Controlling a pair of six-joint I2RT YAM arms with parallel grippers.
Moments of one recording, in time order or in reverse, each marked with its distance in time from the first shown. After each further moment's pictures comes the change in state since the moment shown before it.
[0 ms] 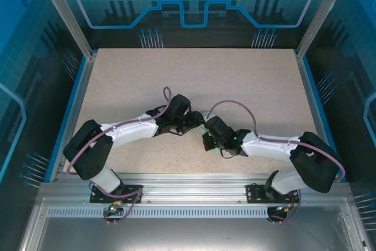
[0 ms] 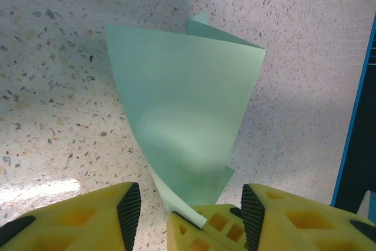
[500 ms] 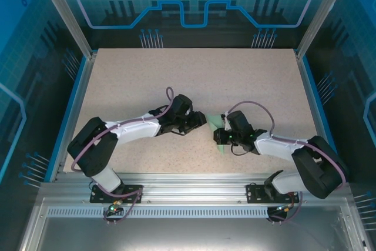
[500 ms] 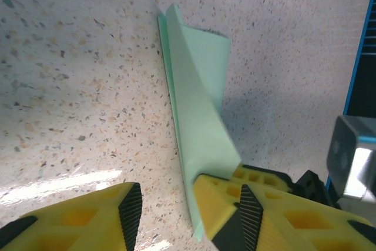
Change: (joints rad) left arm -0.004 0.061 0.013 0.058 0.058 0.004; right arm -0.297 -0.068 -0.177 0.160 -0.319 0.127
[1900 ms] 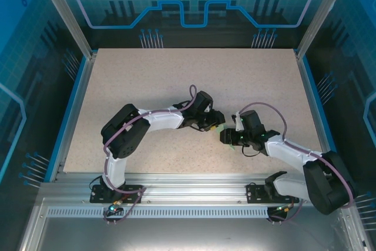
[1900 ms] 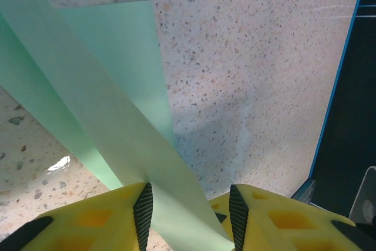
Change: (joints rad) left arm -0.053 0.325 0.281 0.063 0.123 -0.021; right arm -0.131 -0.137 -0.016 -0.205 -0.047 -0.136
